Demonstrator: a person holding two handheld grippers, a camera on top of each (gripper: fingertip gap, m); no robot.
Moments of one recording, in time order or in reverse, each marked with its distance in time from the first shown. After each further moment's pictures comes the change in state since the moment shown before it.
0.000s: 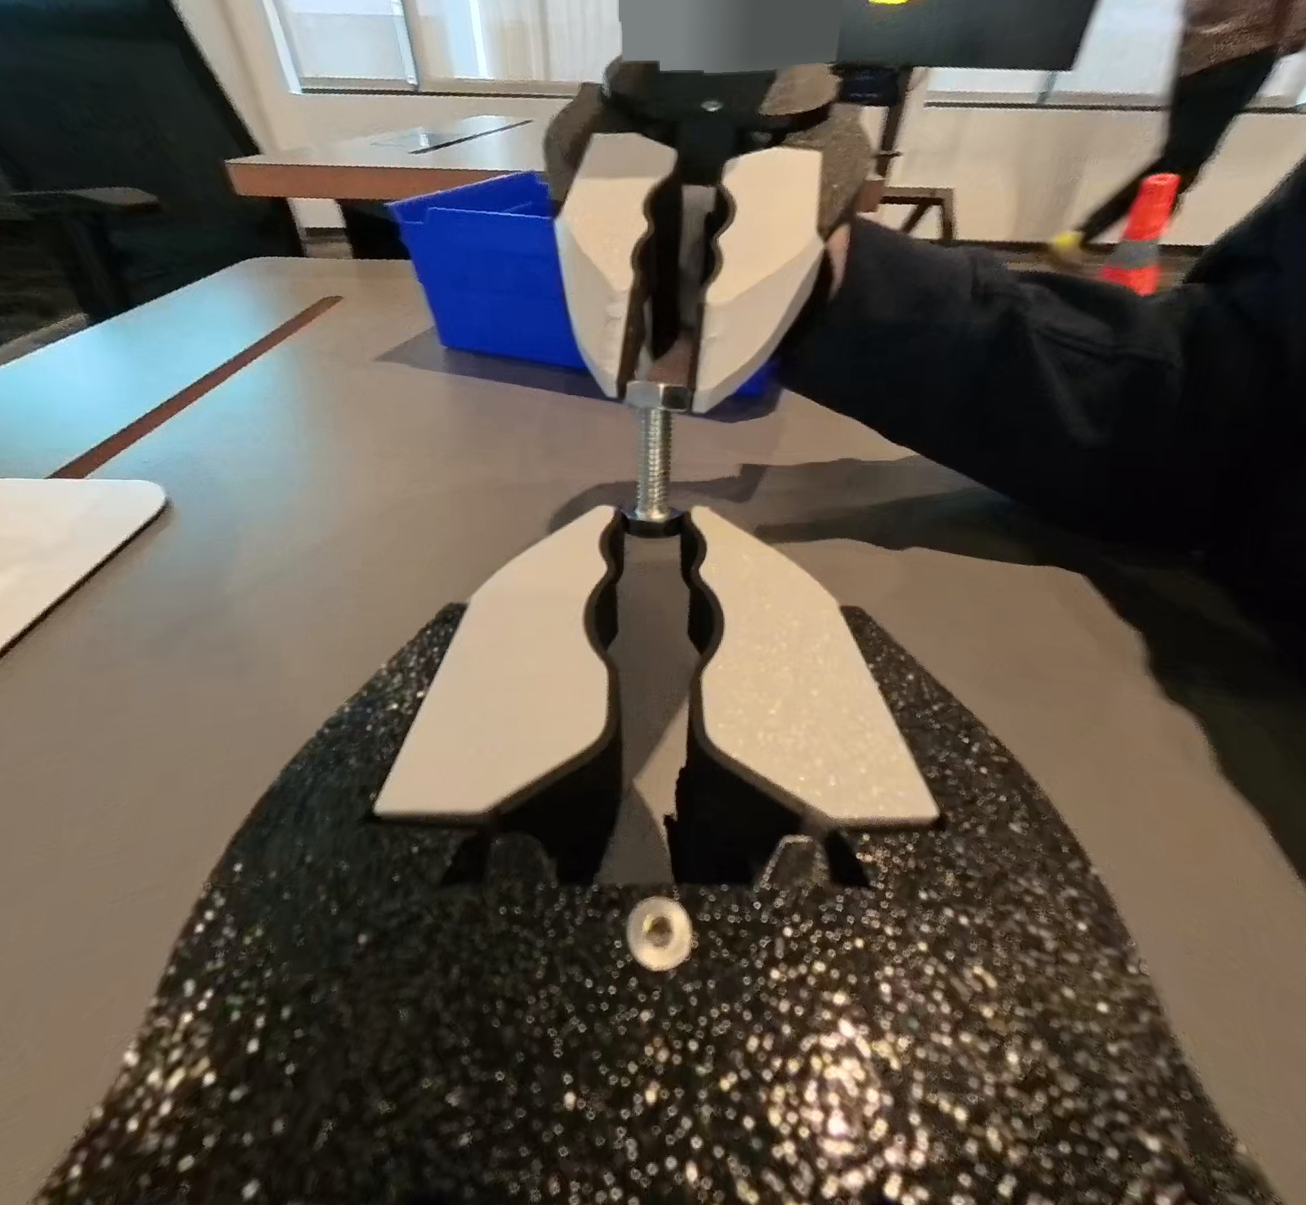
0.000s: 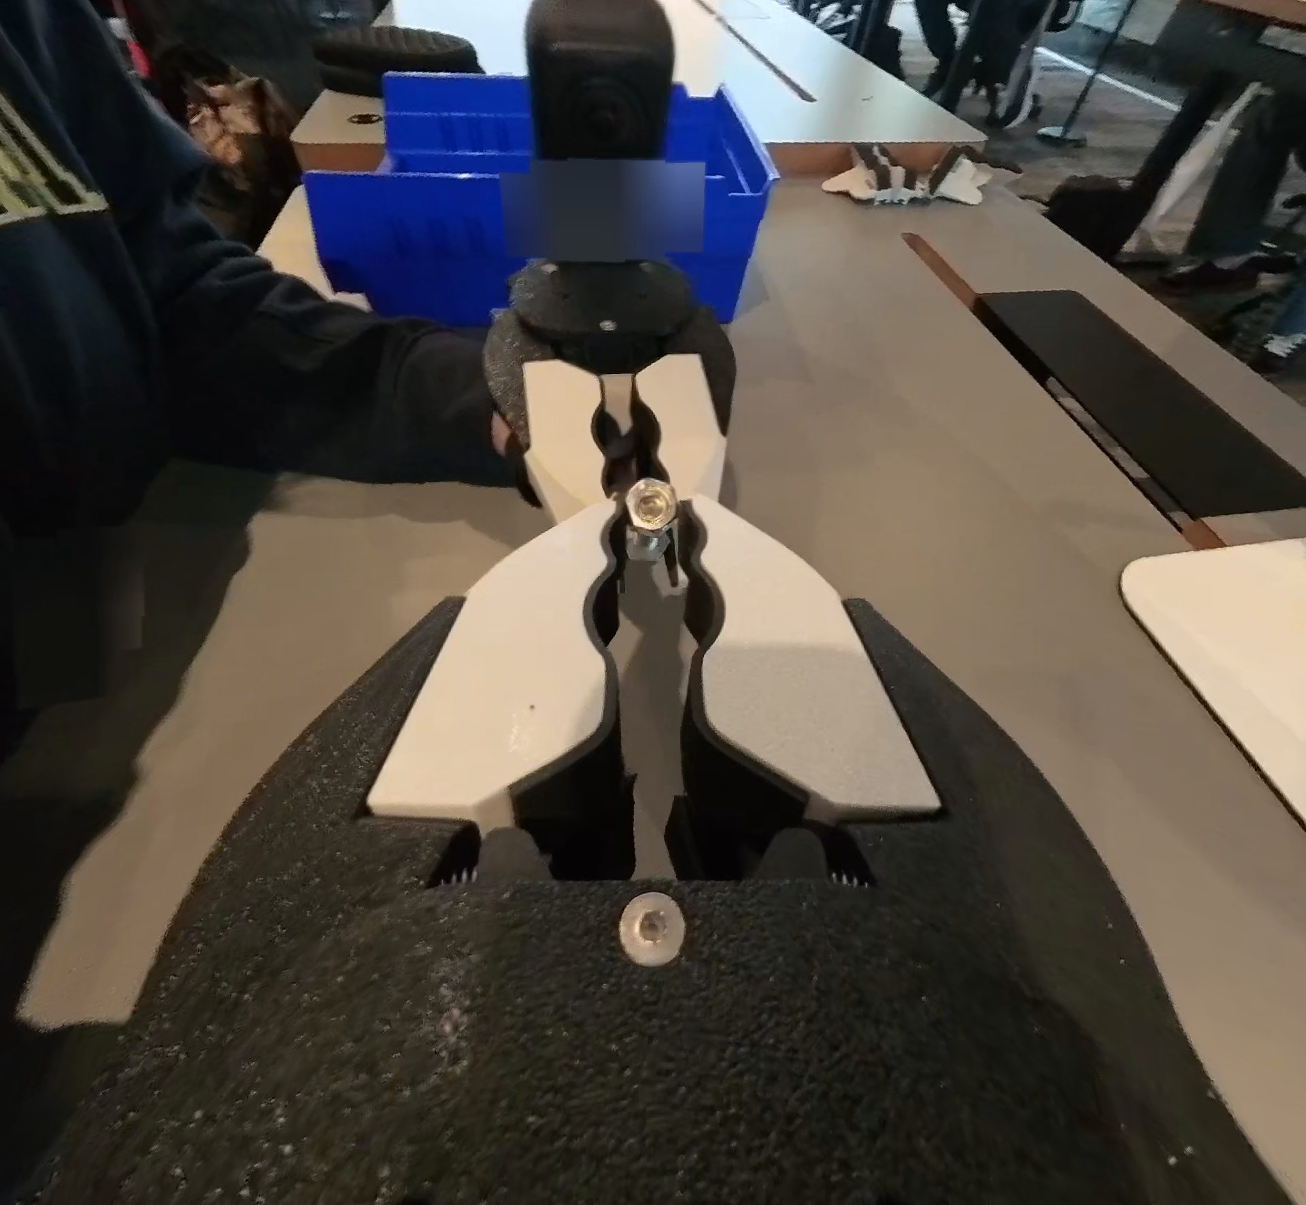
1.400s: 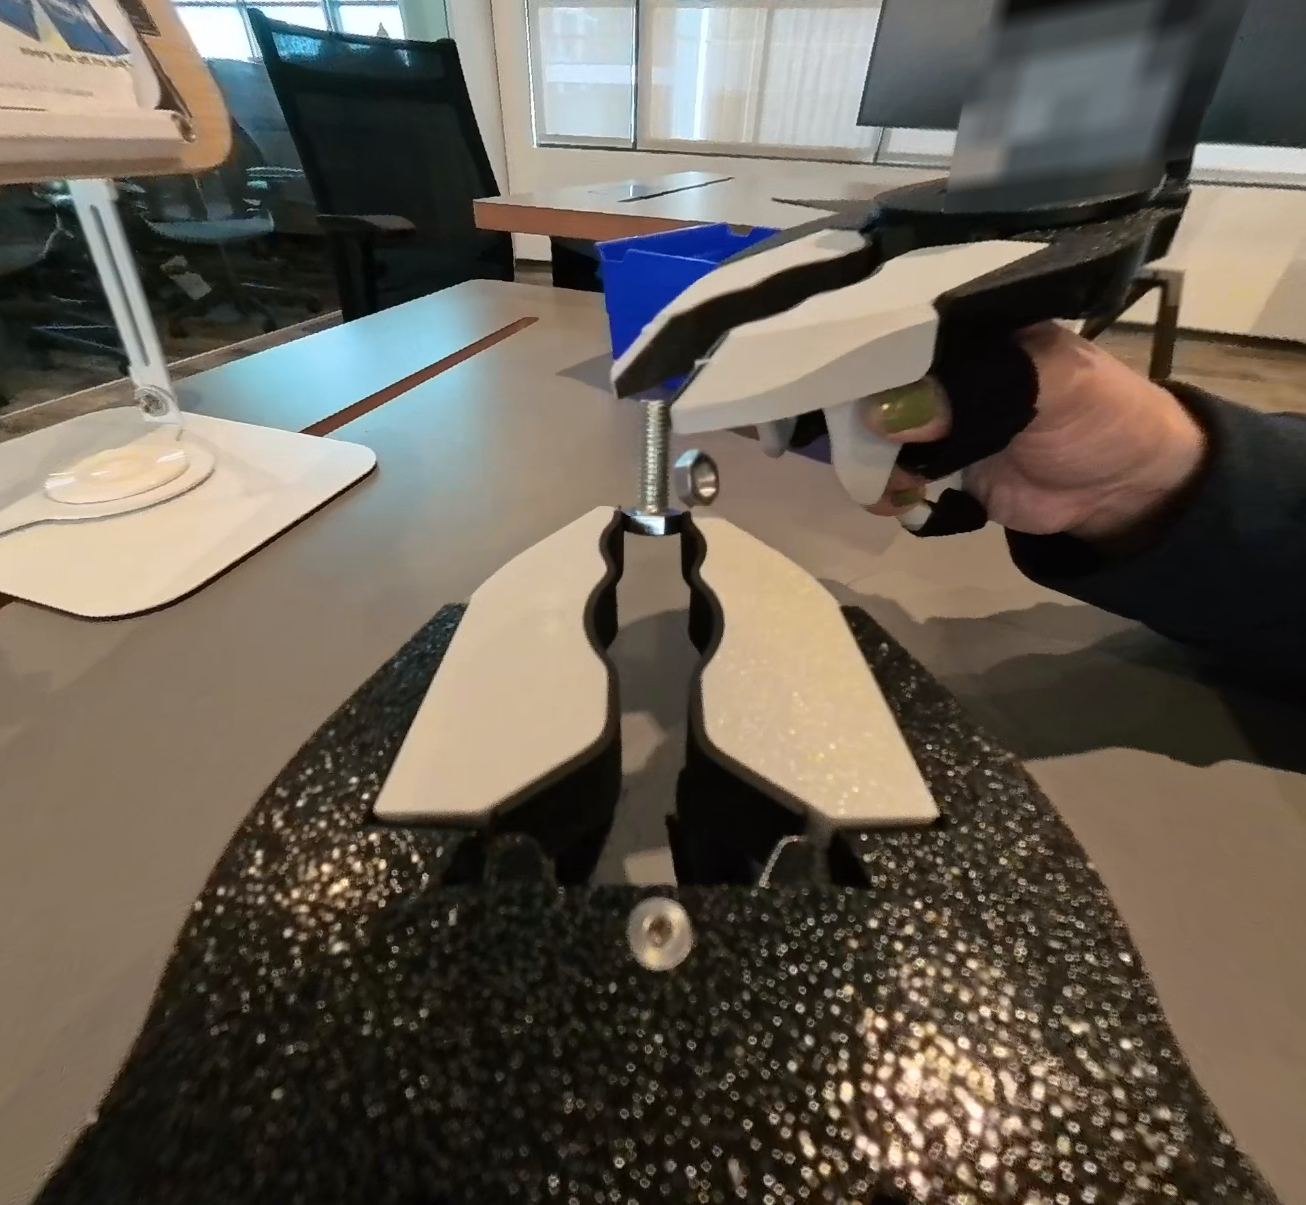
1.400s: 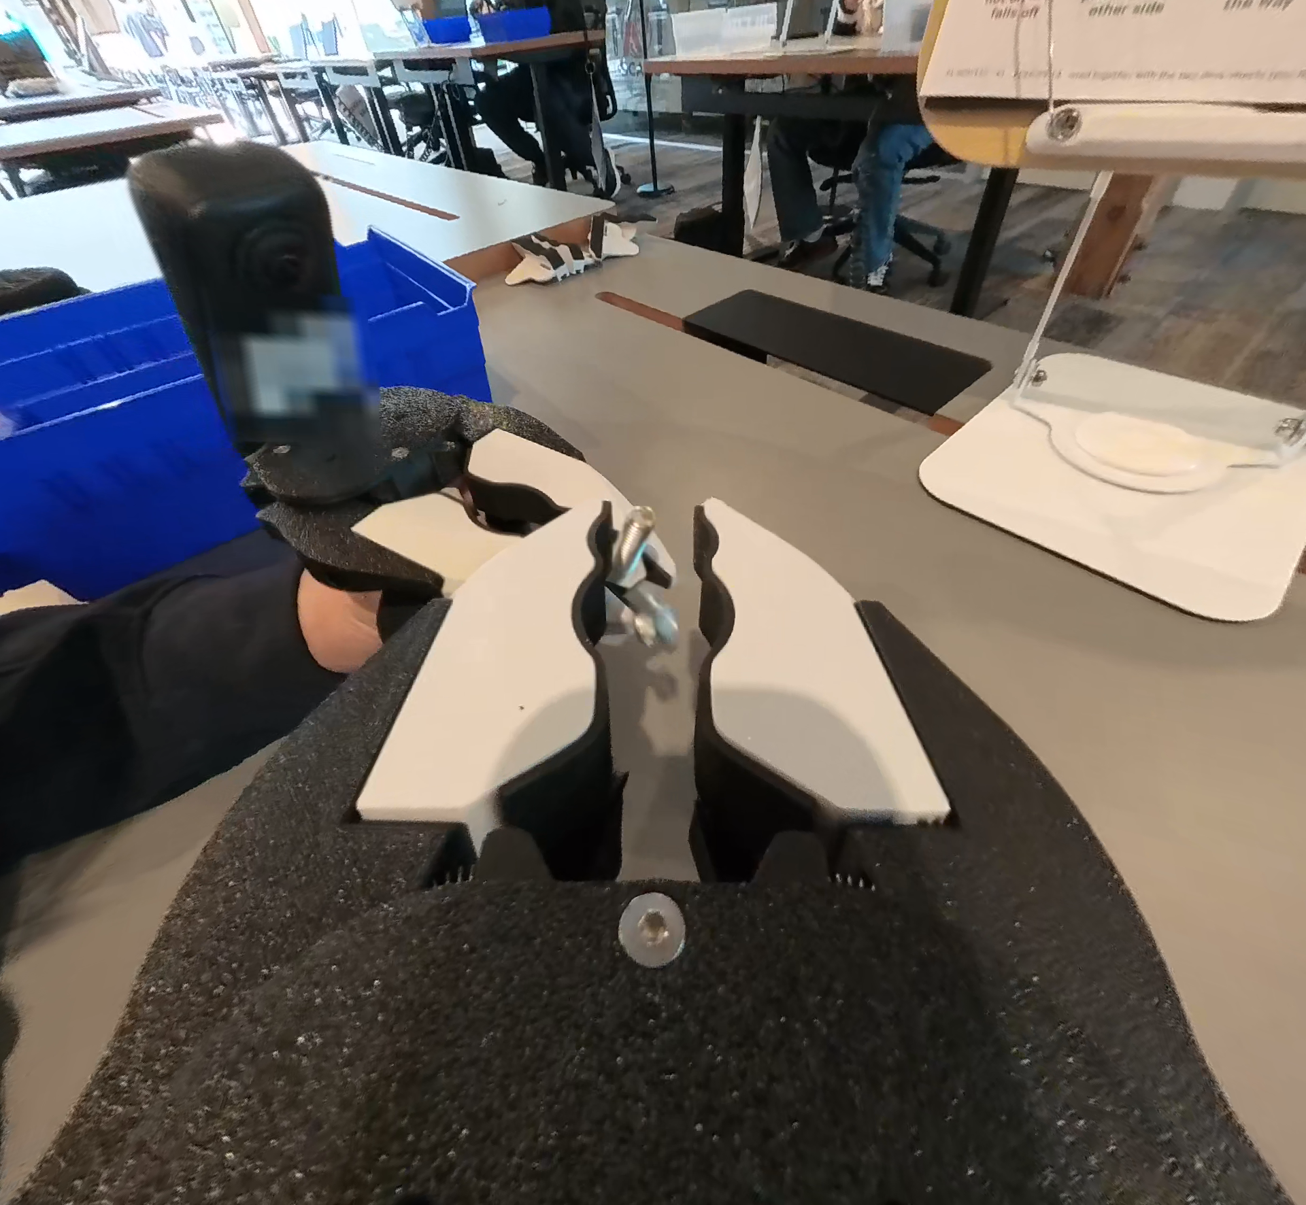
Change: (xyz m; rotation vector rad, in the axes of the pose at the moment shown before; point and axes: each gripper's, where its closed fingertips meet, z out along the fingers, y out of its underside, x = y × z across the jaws) left arm -0.036 -0.008 -0.014 0.068 -0.289 -0.049; right arm 0.038 -0.012 0.015 0.131 0.525 0.262
